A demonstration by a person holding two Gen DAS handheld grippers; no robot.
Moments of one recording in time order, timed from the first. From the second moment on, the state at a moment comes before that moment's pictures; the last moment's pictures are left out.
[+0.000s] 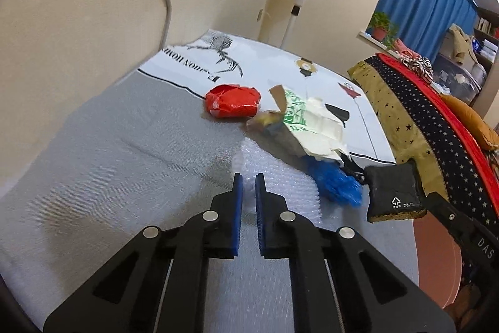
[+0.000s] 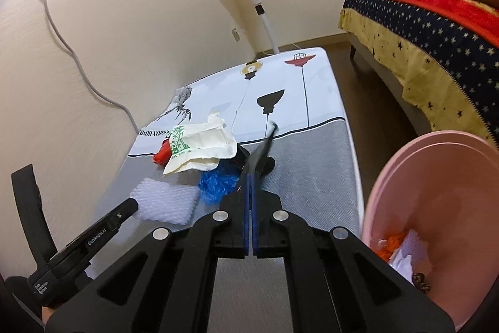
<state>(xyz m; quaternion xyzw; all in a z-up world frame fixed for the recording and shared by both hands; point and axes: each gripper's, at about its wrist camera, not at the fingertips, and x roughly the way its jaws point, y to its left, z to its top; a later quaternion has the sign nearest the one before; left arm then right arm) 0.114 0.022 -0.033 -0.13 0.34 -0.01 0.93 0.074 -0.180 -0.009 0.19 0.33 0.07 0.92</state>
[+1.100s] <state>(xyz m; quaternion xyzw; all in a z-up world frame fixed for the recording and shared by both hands) 0.036 -0.007 0.009 -0.08 0.29 -0.08 0.95 0.003 -0.202 0.009 0.15 0.37 0.03 0.92</state>
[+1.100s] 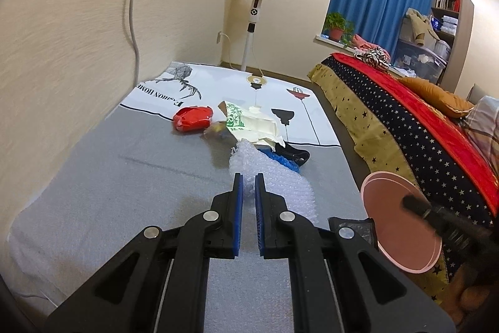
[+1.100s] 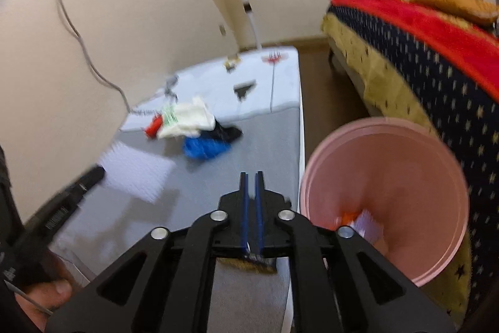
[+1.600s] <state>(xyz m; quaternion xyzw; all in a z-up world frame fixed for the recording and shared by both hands) 0.040 -0.006 0.009 -0.10 0.29 -0.09 0.95 0.012 -0.192 -0.053 0.13 0.46 0.01 0.88</state>
